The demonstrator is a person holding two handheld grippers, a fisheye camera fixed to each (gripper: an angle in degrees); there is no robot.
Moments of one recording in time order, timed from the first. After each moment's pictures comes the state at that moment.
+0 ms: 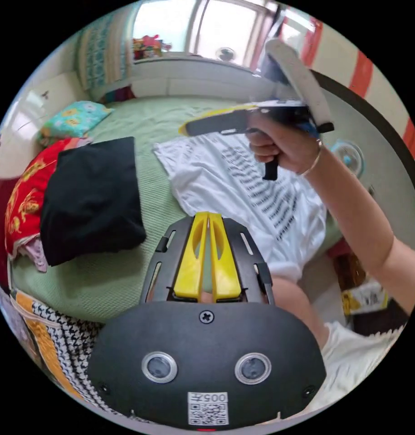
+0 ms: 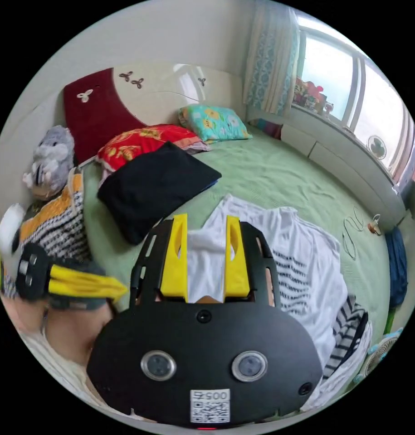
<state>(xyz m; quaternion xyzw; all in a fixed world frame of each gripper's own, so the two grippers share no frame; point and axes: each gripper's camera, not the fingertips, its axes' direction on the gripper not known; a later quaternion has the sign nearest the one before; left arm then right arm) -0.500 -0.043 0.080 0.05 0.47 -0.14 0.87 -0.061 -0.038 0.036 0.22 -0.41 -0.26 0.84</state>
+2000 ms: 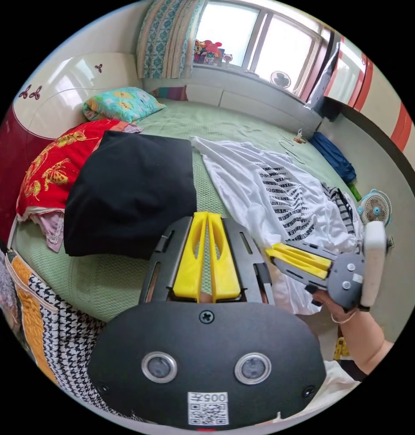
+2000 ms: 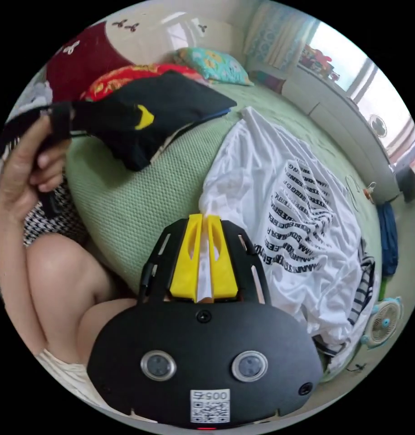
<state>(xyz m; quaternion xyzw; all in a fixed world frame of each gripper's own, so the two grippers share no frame) -0.640 -0.010 0.131 0.02 0.43 -0.23 0.87 -0.082 0.139 0.074 0.16 -0.37 -0.27 0.87</state>
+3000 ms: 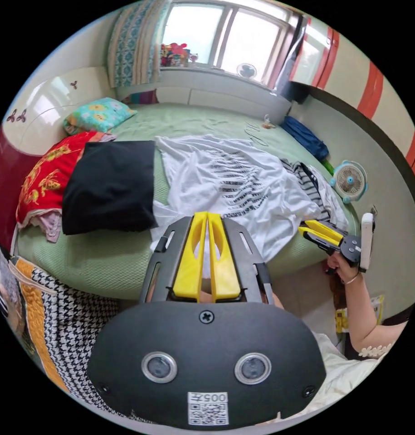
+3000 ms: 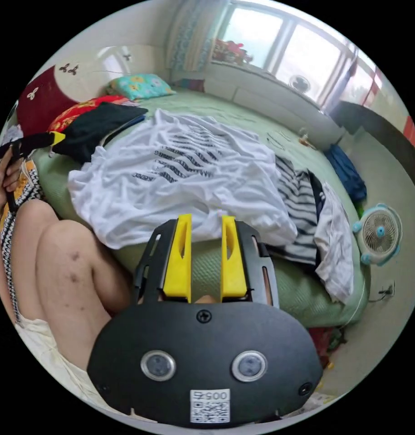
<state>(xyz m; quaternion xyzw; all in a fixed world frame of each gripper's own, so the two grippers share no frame) -0.530 0.007 -0.023 0.04 0.48 -0.14 0.87 0.170 0.246 0.186 0.13 -0.31 -0.12 0.93</state>
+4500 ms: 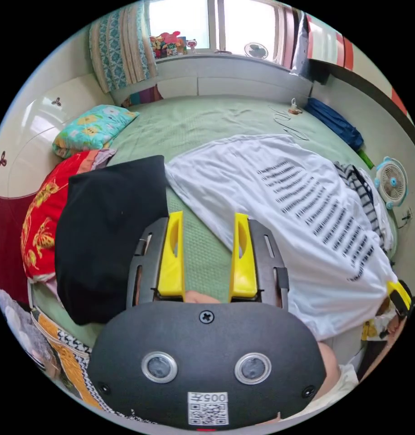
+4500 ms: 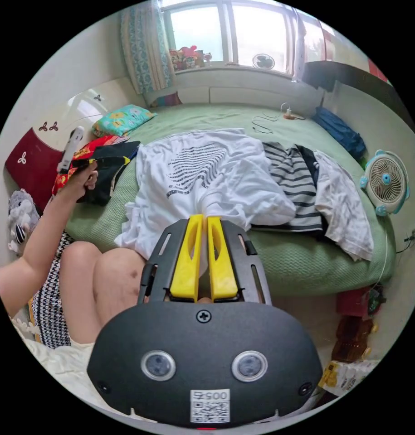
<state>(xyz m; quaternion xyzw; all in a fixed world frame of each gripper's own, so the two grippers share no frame) -0.316 -0.233 0.155 0.02 0.39 -0.12 0.91 0.271 0.269 0.099 0.10 -0.36 0.00 0.93</state>
